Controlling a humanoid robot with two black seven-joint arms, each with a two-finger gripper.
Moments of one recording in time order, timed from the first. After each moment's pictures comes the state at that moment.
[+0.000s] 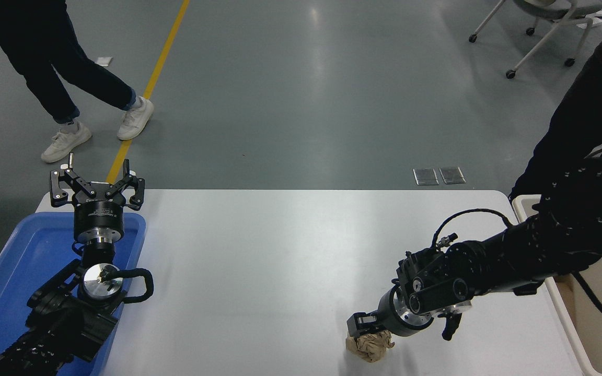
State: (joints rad) left arm -0.58 0.13 -1.09 -0.42 -0.12 -0.59 -0.59; right arm 1.40 0.00 -1.01 1.27 -0.24 0.06 -0.11
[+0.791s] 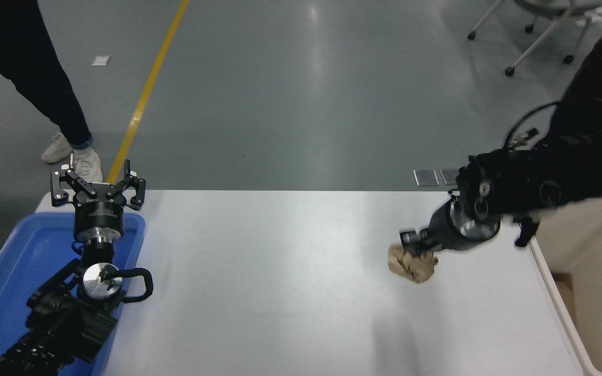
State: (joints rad) left arm -0.58 0.13 -1.09 -0.42 -0.12 -0.59 -0.59; right arm 2.38 -0.30 -1.23 1.60 -0.17 0.47 -0.03
